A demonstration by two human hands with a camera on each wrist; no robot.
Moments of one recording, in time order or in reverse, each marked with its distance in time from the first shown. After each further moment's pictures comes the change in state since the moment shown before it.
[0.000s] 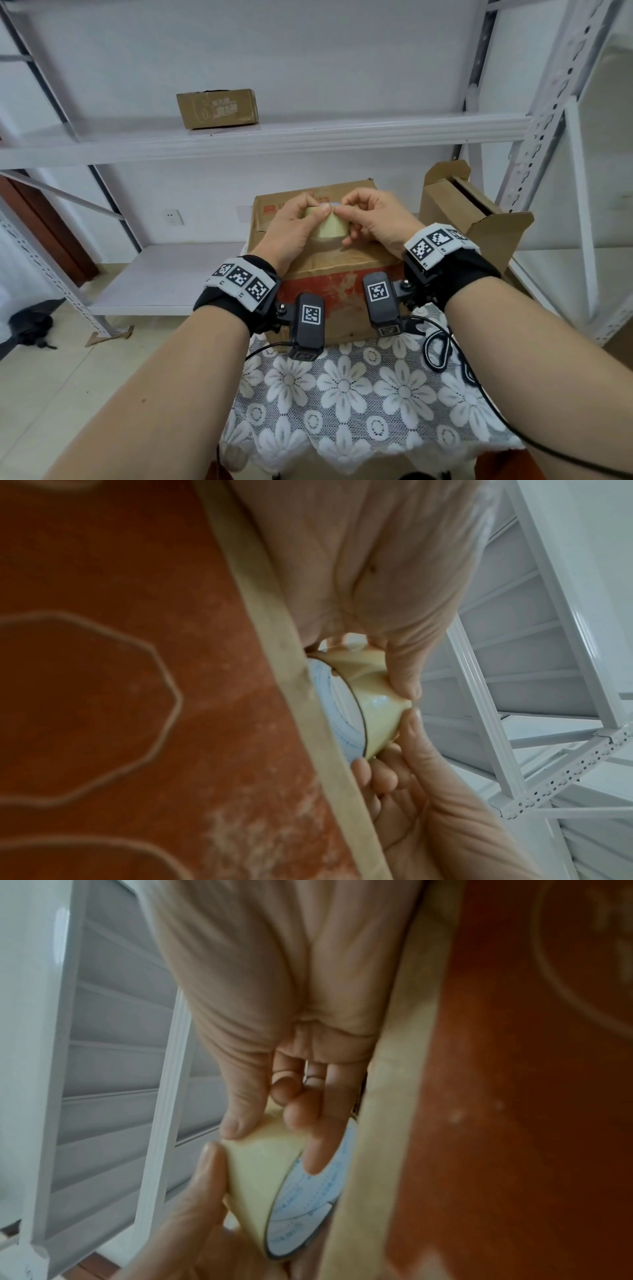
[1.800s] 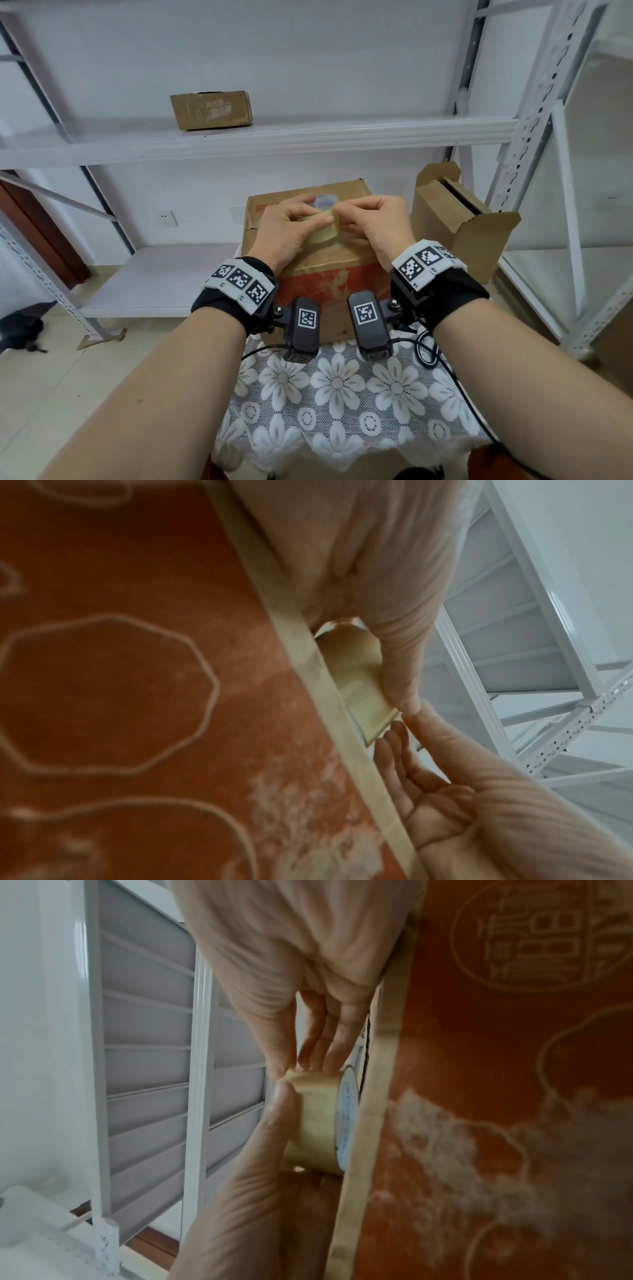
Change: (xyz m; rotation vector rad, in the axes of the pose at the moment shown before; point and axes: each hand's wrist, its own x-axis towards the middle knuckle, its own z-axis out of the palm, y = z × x) left_hand 0.002 -0.009 -0.004 0.082 0.067 0.017; right_hand -0.022 -0.005 0.014 0.053 0.379 -0.011
